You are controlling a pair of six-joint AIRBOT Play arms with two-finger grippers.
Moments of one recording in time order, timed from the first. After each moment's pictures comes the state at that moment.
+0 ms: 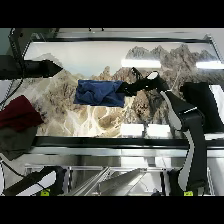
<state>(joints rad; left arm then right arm) 0.09 -1.20 1.44 -2.23 1.19 1.90 0.23 -2.20 1.86 -0.57 1.15 1.32</state>
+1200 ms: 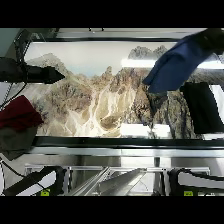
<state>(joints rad) 0.09 -1.20 1.44 -2.23 1.33 1.84 -0.30 -1.46 1.90 -0.77 1.24 1.47</state>
